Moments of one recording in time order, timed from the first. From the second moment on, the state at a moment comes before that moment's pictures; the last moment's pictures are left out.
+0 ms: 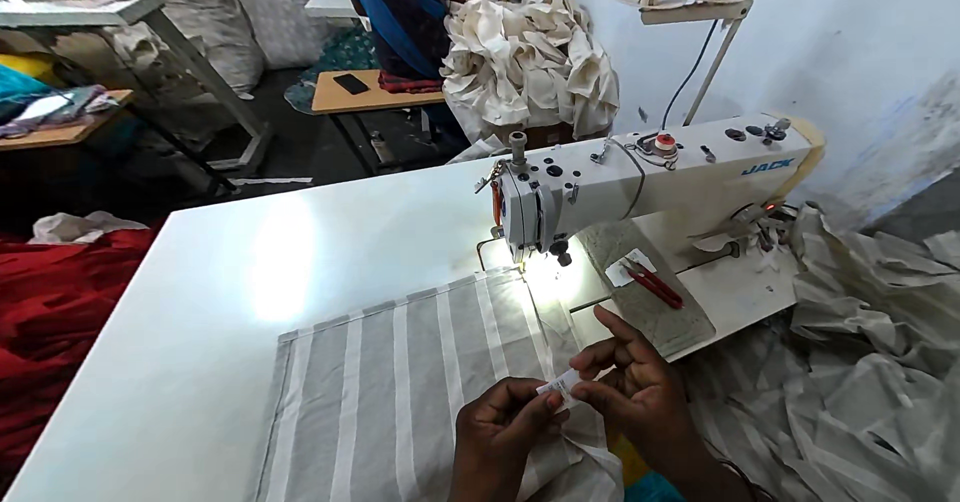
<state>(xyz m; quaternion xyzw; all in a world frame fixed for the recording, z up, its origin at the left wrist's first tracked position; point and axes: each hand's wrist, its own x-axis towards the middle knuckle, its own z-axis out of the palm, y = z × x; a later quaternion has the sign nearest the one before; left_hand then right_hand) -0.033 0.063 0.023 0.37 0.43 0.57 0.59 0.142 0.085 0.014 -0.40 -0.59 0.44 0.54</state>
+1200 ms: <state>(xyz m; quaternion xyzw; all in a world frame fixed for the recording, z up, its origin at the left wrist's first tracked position) -0.078 0.228 -0.078 0.83 0.44 0.33 -0.08 0.098 0.169 -0.041 -0.62 -0.75 0.13 0.19</state>
